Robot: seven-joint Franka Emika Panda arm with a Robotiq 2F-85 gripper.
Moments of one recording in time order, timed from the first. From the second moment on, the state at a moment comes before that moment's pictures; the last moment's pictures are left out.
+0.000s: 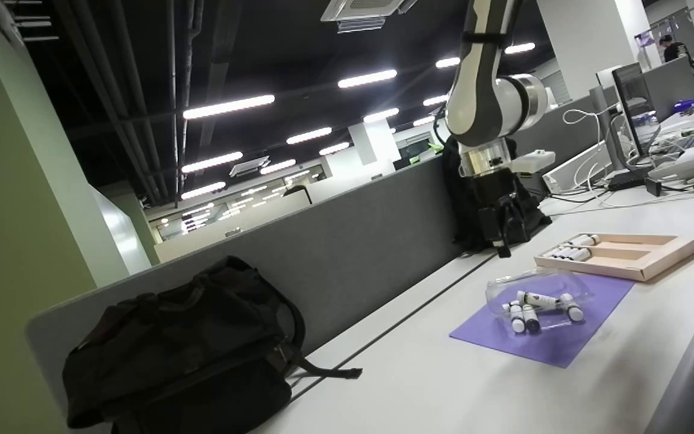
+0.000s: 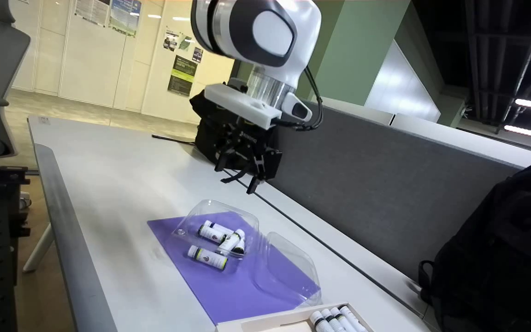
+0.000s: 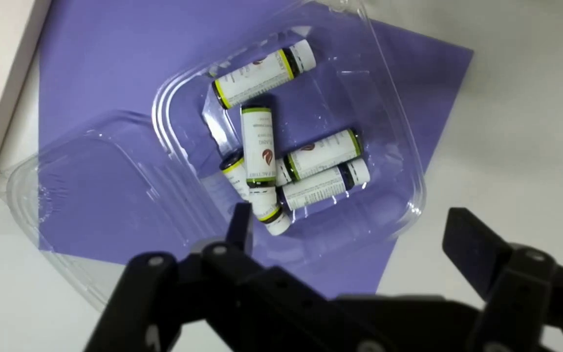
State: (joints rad) arm 0.02 0.14 -0.01 -2.47 0.16 2.63 -0.35
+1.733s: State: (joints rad) arm -0.10 0.44 0.11 -2.41 0.02 2.83 -0.50
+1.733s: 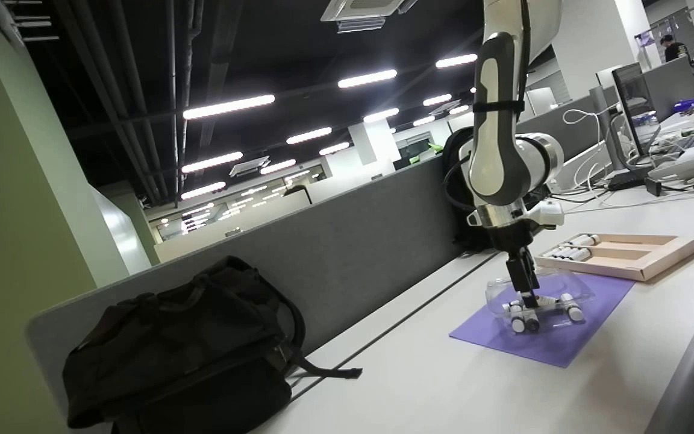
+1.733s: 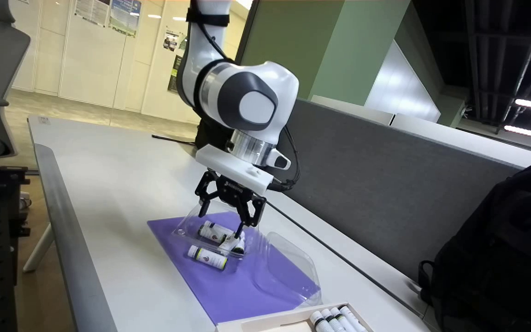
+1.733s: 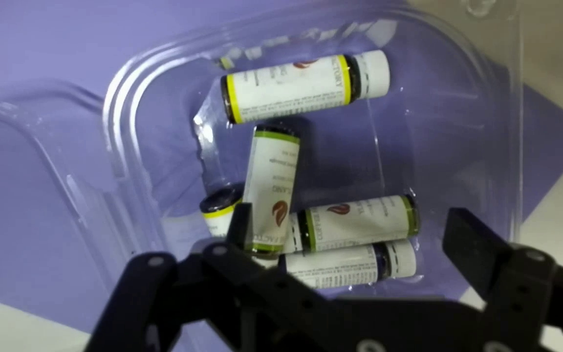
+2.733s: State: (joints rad) arm -0.18 0.50 0.14 -2.40 -0.02 2.92 -0.50
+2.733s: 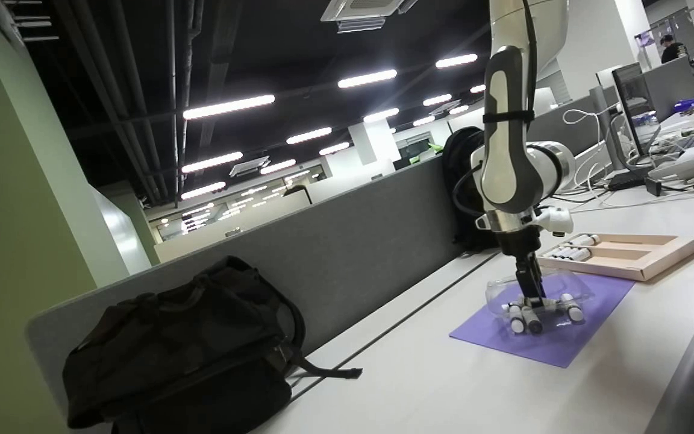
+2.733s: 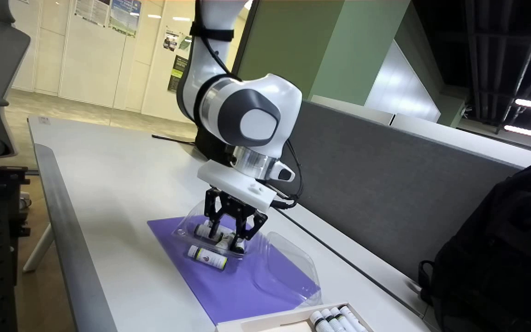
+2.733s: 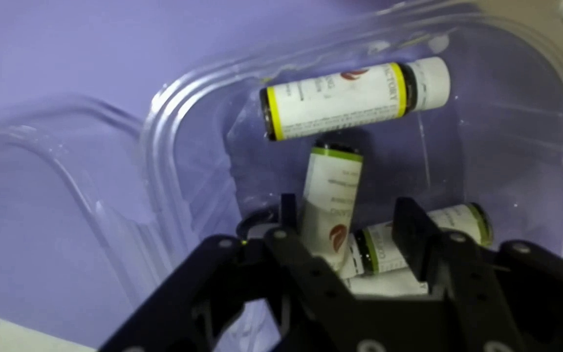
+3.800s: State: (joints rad) arm -0.21 0.20 0.11 -2.49 -0.19 2.58 -0.66
